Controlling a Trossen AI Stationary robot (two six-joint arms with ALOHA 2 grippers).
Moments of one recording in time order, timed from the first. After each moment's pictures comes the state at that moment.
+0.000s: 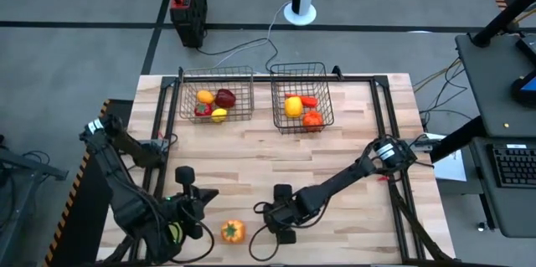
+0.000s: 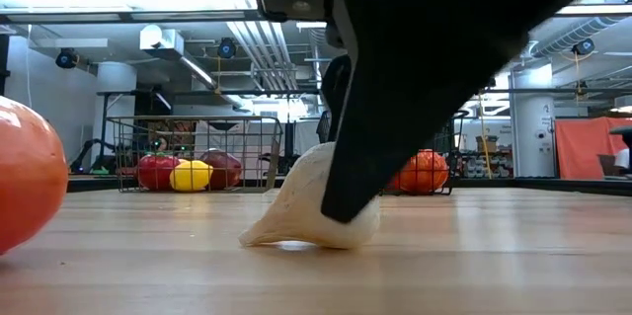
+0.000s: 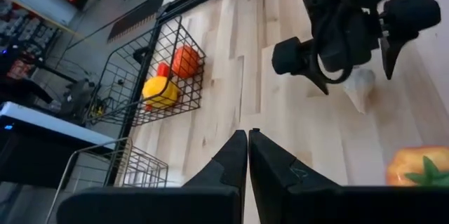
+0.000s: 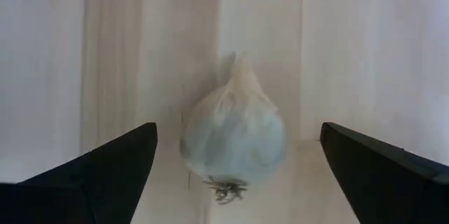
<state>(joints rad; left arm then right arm) -0.96 1.57 1.52 -1.31 -1.00 -0.71 0.46 2.19 1.64 -0.59 0.12 0.39</state>
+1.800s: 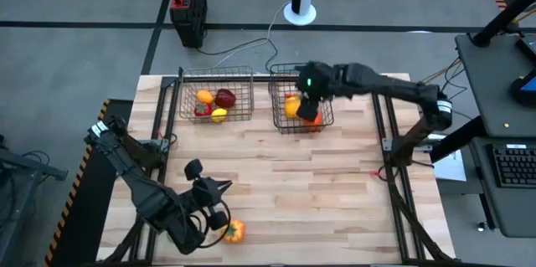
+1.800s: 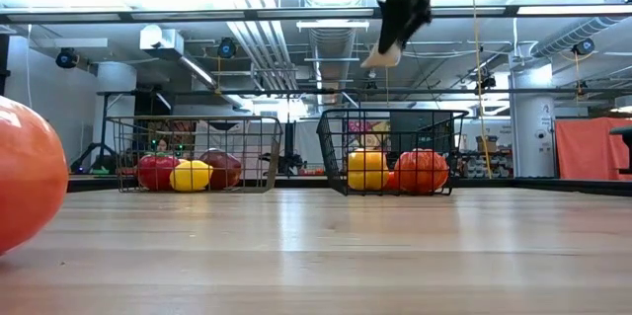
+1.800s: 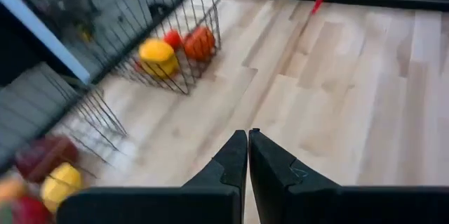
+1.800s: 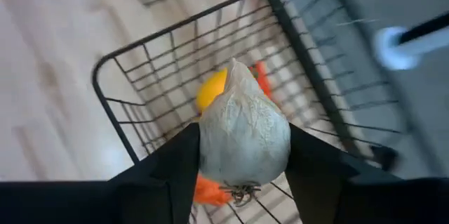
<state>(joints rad) -0.82 1.61 1.52 -1.21 -1.01 -1.10 -0.26 1.60 1.62 -1.06 0.27 0.07</state>
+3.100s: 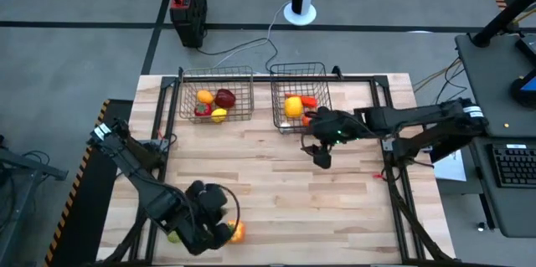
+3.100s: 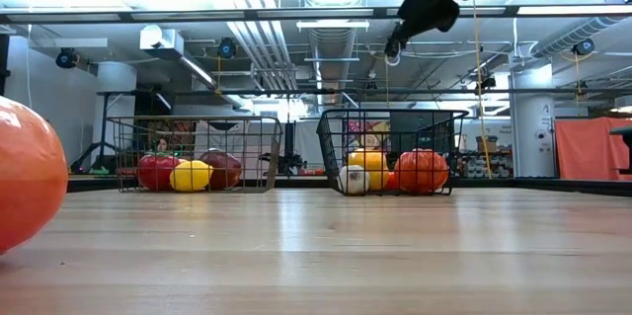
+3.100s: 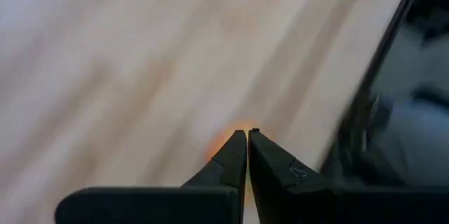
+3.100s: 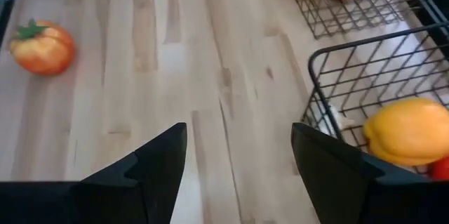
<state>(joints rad) -0.79 1.65 1.54 -1.10 -0.48 -1.37 0.03 1.28 1.09 -0.56 0.08 0.17</state>
